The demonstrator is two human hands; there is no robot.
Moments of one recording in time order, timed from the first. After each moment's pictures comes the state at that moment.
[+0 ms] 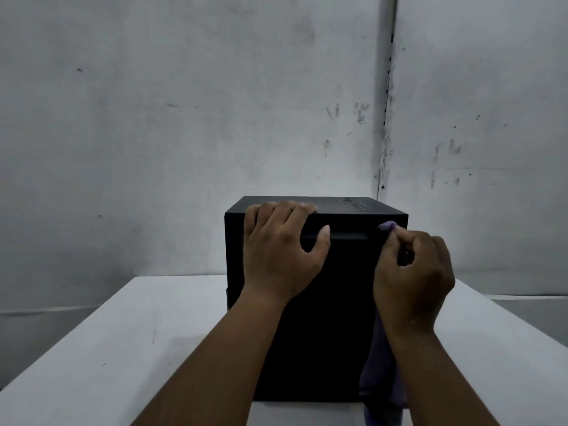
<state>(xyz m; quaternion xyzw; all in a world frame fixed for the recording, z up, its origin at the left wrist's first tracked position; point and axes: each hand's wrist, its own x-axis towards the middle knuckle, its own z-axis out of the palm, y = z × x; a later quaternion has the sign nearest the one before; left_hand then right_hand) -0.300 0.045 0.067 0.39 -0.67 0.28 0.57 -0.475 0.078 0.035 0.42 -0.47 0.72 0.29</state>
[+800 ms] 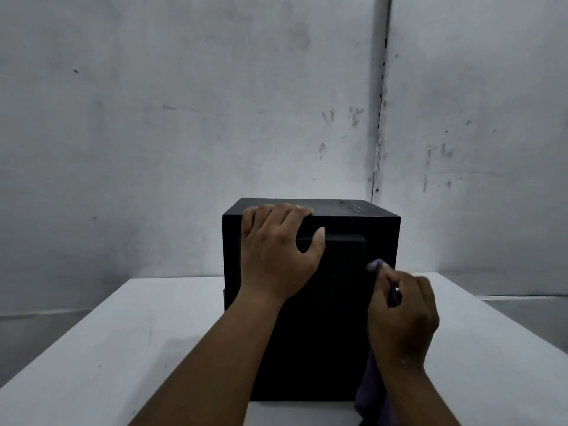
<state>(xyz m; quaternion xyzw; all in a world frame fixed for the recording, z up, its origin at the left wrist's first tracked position) -0.299 0.048 0.068 0.39 -0.67 0.26 0.57 -0.475 0.089 -0.018 0.44 -0.49 0.70 0.27</state>
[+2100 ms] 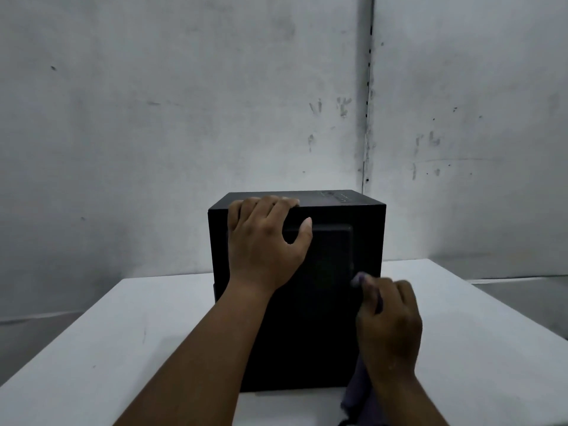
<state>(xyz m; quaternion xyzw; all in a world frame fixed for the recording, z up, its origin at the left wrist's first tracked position) -0.299 0.049 0.069 0.40 -0.67 0.27 0.56 -0.477 0.100 -0.048 0.46 -0.57 0.64 0.22</state>
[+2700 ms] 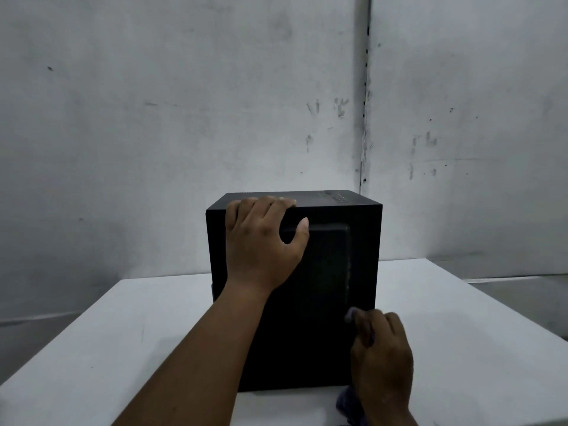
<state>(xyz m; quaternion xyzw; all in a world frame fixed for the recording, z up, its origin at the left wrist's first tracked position) -0.300 0.048 0.069 0.39 -0.67 0.27 0.57 -0.469 0.114 -0.091 0.47 -0.62 0.61 0.15</state>
